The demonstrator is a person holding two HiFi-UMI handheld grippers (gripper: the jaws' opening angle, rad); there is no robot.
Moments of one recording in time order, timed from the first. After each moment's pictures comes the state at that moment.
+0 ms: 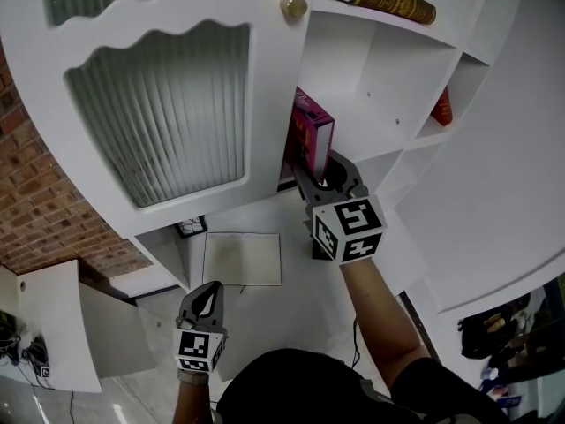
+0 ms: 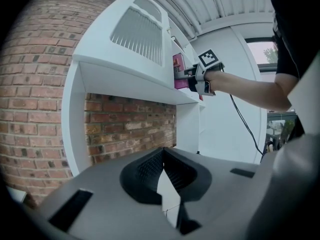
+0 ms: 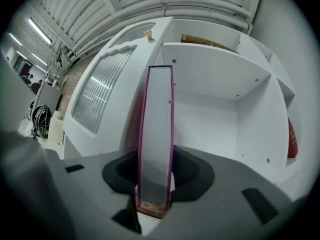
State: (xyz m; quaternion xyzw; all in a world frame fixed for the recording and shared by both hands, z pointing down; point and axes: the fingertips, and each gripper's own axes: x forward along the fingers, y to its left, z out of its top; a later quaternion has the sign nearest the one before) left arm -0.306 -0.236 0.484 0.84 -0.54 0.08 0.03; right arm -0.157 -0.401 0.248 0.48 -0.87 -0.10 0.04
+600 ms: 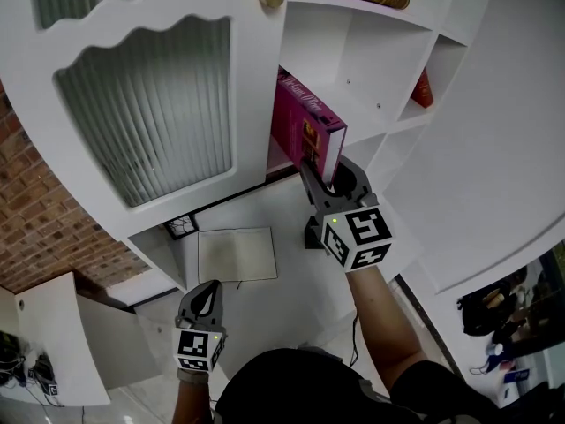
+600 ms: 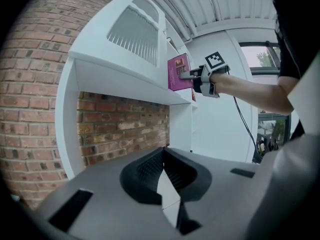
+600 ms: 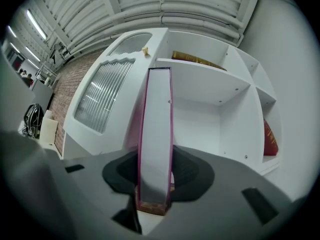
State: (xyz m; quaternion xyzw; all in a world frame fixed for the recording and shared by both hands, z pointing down) left arm -0.301 -0.226 0.488 0.86 -0.50 0.09 0.04; right arm -0.120 -0.362 0.250 0.53 -0.84 -0.11 0.02
